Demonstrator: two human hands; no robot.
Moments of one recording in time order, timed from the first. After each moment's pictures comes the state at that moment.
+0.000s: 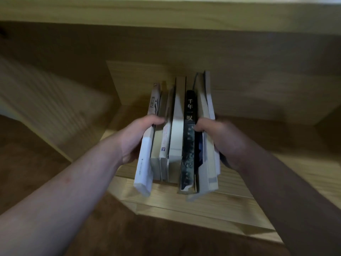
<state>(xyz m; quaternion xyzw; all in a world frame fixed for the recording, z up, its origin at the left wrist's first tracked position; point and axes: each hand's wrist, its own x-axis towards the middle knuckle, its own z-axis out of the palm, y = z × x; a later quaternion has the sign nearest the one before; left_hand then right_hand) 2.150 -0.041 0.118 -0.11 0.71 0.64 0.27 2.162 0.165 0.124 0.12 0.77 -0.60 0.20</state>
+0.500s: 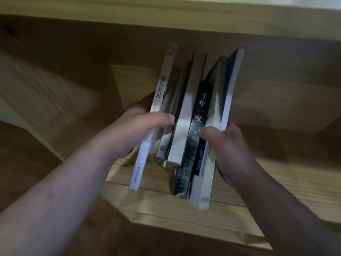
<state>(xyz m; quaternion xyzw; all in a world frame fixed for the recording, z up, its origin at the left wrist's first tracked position) 2.152 -0.062 0.156 -0.04 0.80 0.58 0.15 2.177 0.129 0.126 0.05 0.75 -0.66 0.02</state>
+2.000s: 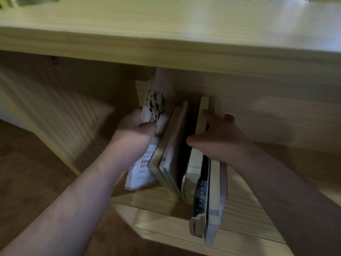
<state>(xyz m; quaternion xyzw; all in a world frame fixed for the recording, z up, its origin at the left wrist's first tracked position) 2.100 -0.122 0.135 -0.13 0.80 0.58 -0.04 2.096 0.063 0.155 0.05 0.95 -0.29 0.12</state>
